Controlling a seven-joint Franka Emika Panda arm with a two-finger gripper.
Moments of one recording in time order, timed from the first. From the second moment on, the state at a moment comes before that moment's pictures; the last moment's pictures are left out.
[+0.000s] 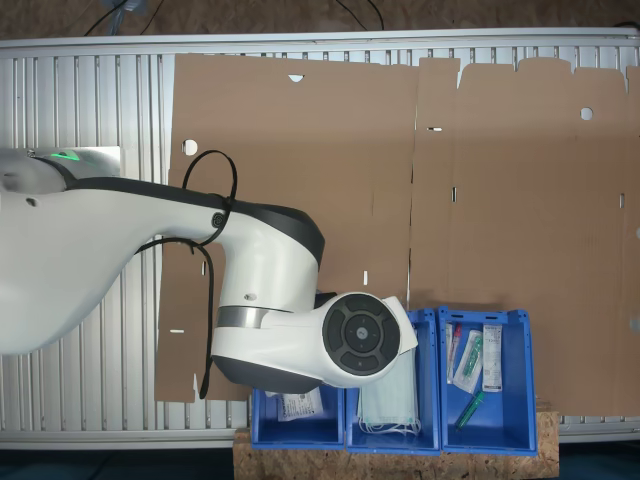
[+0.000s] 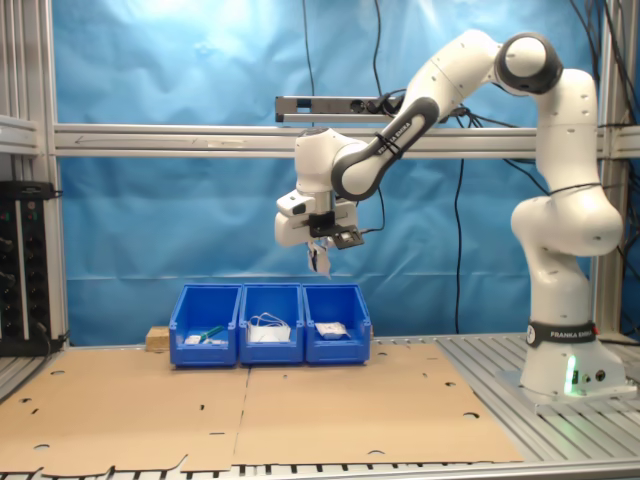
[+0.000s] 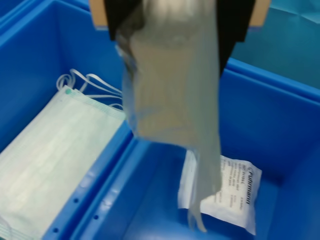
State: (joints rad) arm 0.19 0.01 -0.61 -2.27 -0.41 2.31 -1.29
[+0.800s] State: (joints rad) arm 0.19 -0.02 -0.66 -2.32 -0.47 2.31 -1.29
